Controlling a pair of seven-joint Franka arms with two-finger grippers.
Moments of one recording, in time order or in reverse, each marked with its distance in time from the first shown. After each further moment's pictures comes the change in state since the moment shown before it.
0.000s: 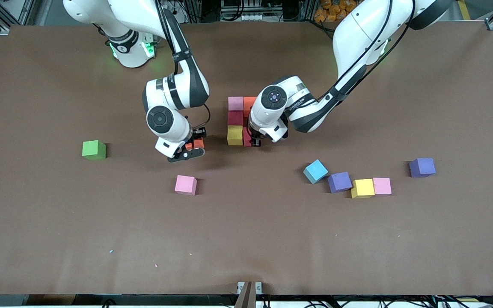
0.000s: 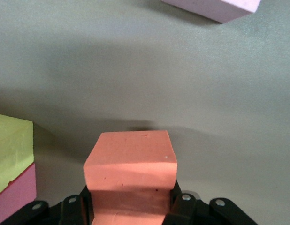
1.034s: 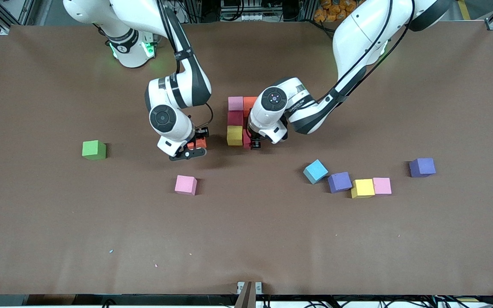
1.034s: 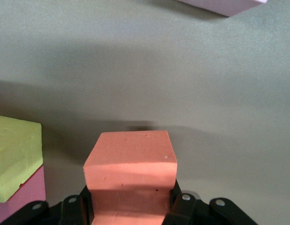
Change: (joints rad) left arm 0.000 0.011 0.001 0.018 0.000 0.002 0.000; right arm 0.002 0.000 0.011 0.004 0.006 0.001 0.038
